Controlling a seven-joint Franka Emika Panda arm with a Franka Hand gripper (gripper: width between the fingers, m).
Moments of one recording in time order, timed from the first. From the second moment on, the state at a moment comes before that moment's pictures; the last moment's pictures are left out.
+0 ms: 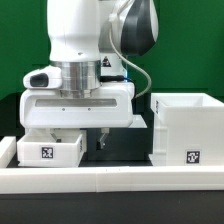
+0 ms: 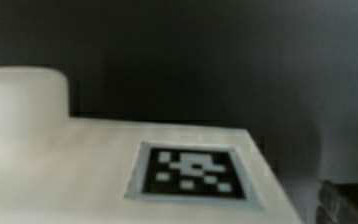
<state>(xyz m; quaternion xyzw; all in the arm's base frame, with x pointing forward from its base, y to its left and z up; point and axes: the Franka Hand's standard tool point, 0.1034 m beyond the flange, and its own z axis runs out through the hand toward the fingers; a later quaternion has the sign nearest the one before) 0.519 -0.084 0.007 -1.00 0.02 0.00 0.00</state>
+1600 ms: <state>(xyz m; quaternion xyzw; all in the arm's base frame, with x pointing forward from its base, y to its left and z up) 0.525 -0.074 0.016 -1.00 -0.03 0.00 0.00</state>
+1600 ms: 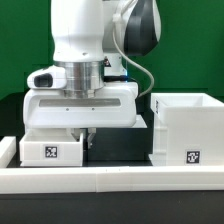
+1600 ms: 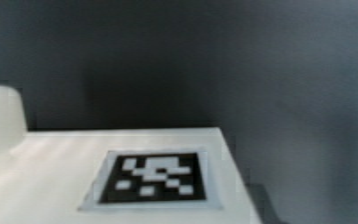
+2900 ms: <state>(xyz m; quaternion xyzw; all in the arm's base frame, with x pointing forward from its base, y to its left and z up) 0.517 -0.064 0.017 -0.91 -0.42 0.03 0.01</state>
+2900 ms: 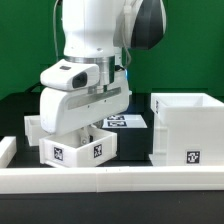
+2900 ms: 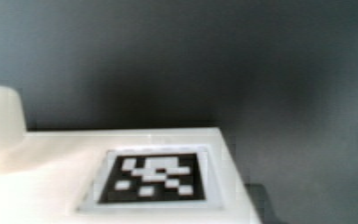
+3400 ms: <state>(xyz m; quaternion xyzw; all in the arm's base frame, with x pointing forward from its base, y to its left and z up) 0.519 -0.057 0.019 -0.81 -0.58 0.04 0.00</state>
